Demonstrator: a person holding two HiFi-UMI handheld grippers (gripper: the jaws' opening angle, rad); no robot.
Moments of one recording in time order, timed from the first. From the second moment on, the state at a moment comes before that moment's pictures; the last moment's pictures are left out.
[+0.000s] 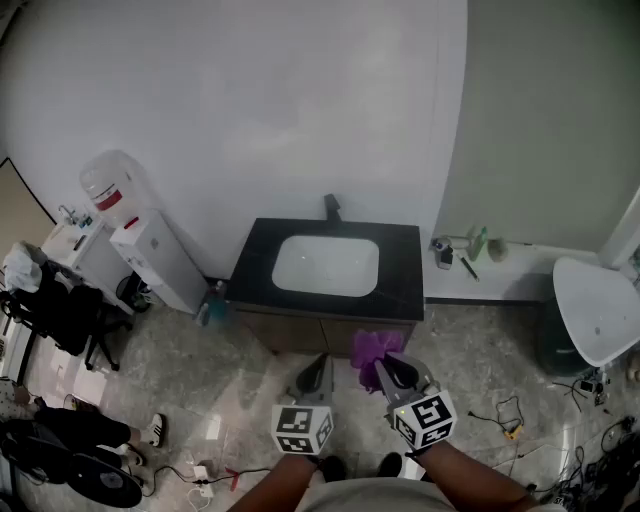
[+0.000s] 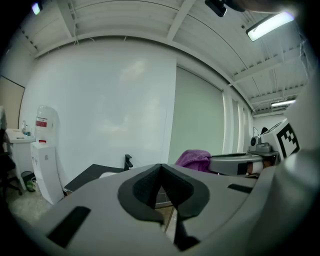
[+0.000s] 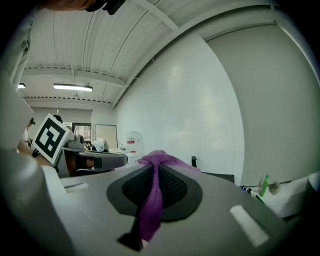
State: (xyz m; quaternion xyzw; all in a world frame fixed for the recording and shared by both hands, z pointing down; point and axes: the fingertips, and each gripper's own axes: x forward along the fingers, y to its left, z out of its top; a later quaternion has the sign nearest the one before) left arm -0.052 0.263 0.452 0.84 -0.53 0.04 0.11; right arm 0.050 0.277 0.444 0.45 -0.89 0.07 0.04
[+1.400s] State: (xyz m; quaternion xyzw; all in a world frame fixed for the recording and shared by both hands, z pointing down) left arm -0.105 0.195 0.448 0.88 -0.46 -0.02 0.15; right arm -0.002 0.200 0.456 0.48 -0.87 0.10 0.01
